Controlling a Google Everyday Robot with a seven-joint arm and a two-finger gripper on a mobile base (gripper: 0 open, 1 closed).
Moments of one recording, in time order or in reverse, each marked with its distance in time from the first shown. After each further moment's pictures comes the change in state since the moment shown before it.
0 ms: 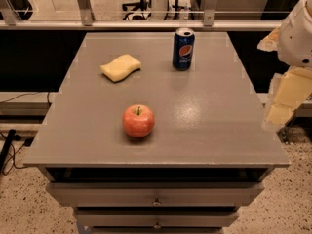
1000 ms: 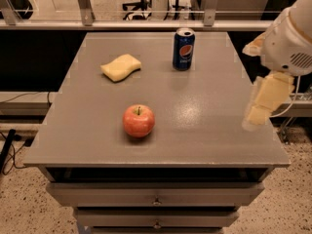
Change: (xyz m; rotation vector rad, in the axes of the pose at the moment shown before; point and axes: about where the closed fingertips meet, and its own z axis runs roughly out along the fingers) arm -0.018 -0.005 0.024 -0.015 -0.089 0.012
